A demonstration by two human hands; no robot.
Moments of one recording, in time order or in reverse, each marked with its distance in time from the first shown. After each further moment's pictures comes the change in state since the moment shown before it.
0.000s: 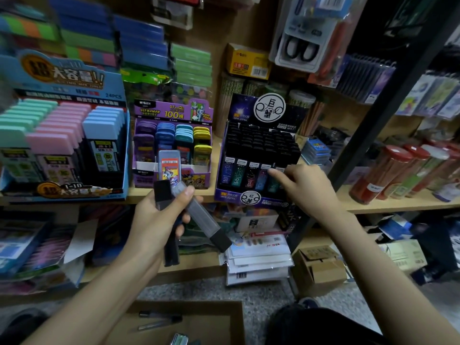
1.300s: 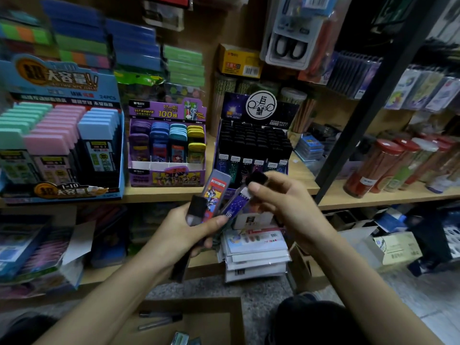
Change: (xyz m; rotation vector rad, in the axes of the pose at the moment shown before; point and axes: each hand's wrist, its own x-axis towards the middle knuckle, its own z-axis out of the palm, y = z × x) left_hand -0.017 -0.008 0.018 0.268 -0.372 -0.108; right_hand -0.054 -0.042 -0.007 1.289 -0.199 0.144
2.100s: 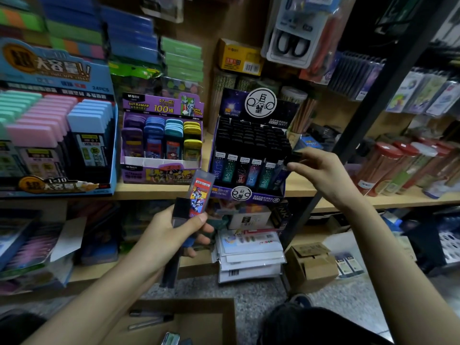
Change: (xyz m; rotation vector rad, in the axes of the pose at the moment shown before) left_hand 0.002 -0.015 -0.004 -0.064 0.138 -0.058; right_hand 0.051 0.001 -0.094 -0.627 0.064 -0.288
